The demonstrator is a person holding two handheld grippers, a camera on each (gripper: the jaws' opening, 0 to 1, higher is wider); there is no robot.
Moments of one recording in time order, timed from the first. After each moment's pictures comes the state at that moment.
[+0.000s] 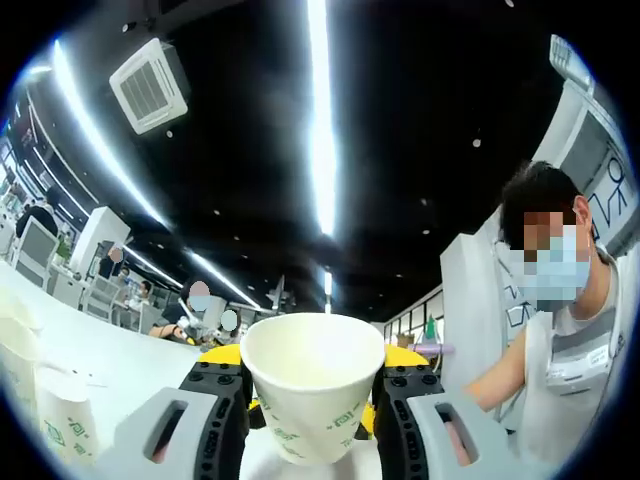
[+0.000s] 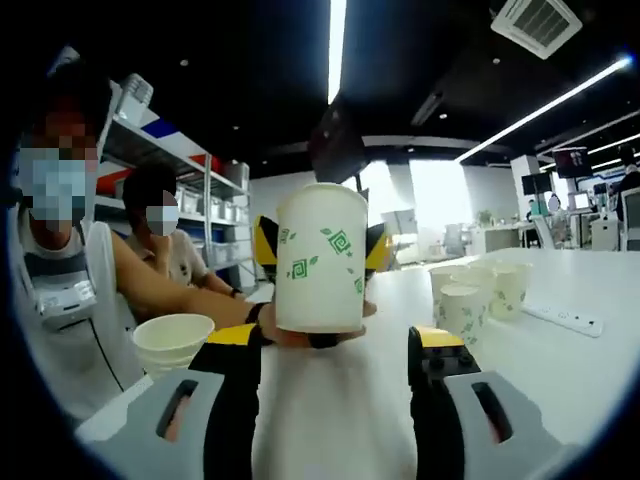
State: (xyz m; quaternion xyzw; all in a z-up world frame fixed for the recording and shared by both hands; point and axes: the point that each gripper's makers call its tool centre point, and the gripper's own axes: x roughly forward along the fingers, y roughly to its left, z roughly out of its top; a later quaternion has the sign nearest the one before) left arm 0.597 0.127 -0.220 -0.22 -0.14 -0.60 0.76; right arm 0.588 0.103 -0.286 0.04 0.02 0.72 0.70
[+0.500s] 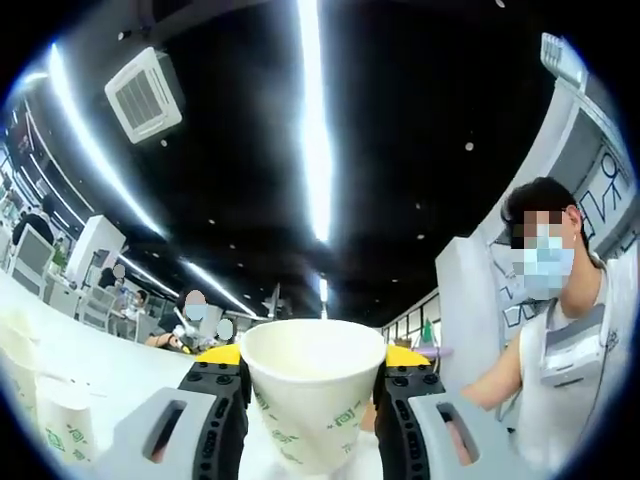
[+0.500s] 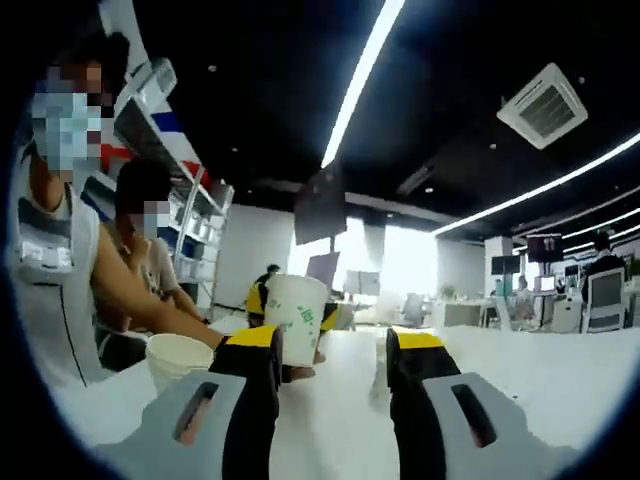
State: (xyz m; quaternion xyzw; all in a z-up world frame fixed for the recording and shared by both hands) left arm 0.587 0.124 -0.214 -0.21 -0.16 -0.60 0.75; right arm 0.593 0.036 -0.227 0.06 -0.12 0.67 0.74
